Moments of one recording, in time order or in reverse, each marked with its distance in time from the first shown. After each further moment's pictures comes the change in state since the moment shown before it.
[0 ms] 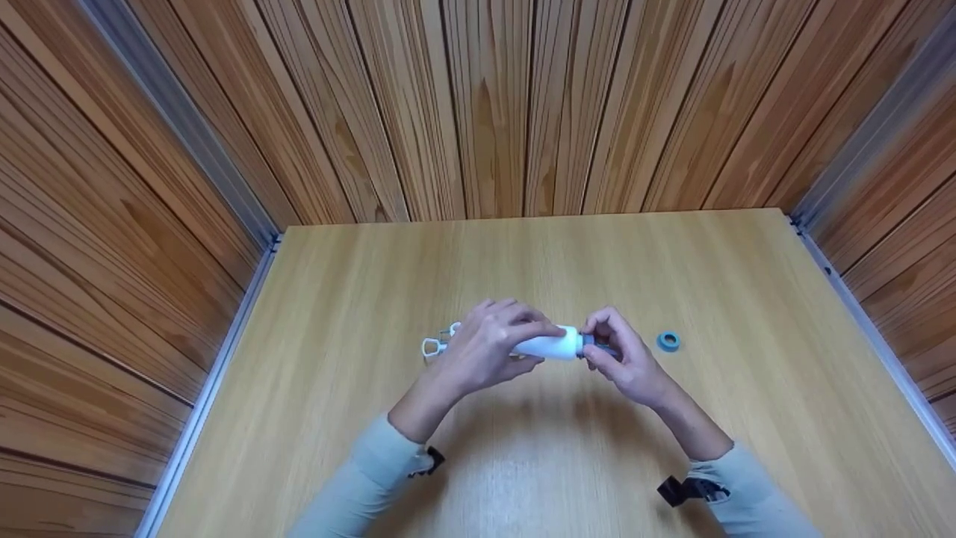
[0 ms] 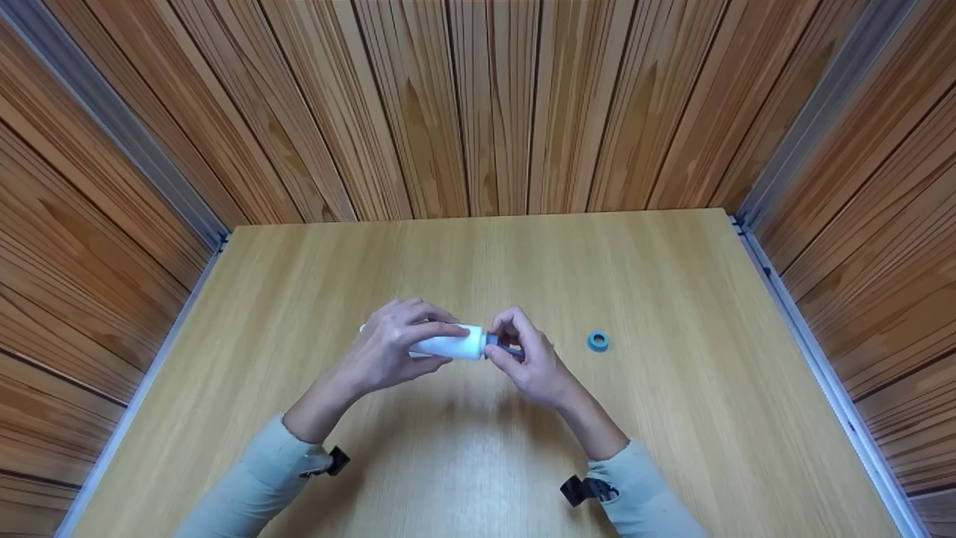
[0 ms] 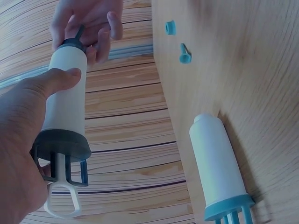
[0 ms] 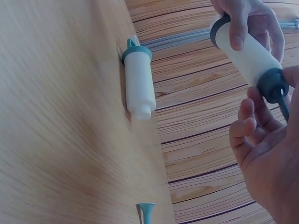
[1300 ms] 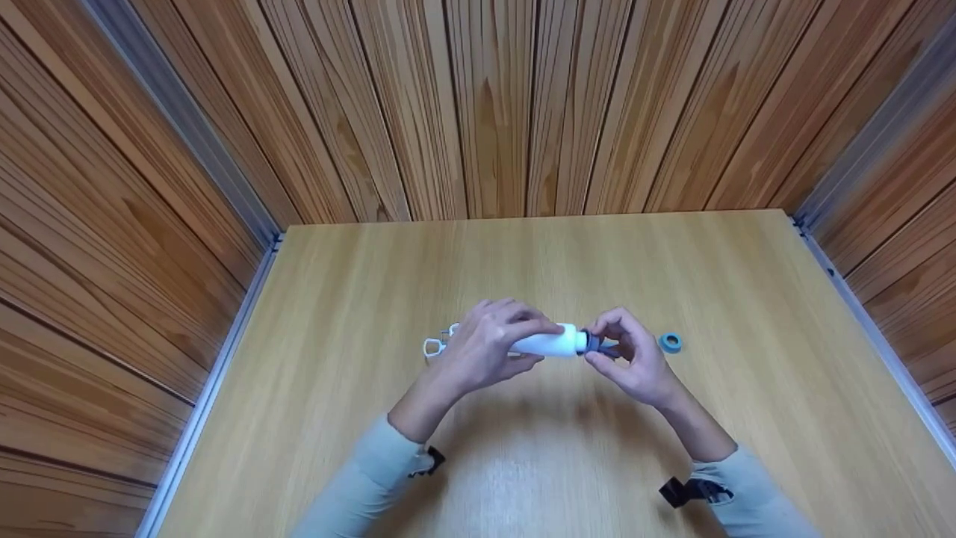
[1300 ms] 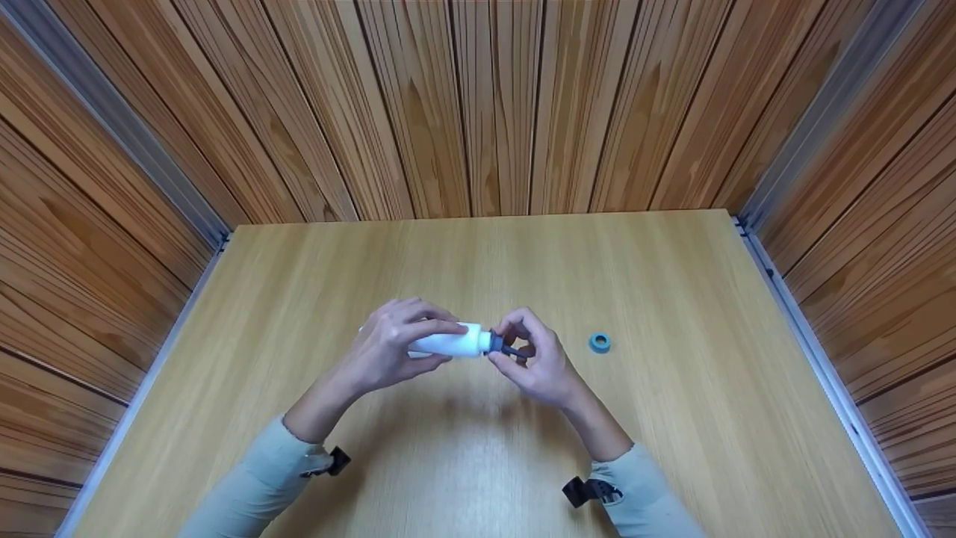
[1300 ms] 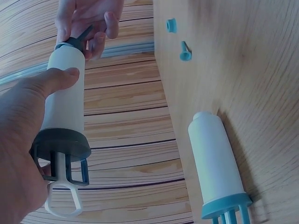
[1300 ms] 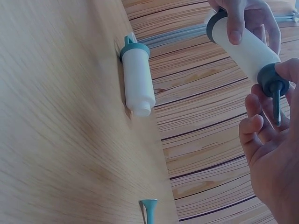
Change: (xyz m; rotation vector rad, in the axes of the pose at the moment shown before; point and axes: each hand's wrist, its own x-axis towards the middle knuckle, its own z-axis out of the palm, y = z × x) left_hand -0.003 -0.004 0.001 -0.029 0.028 -0.022; right_hand 0.001 0.002 -0.001 0.013 0.102 -0.115
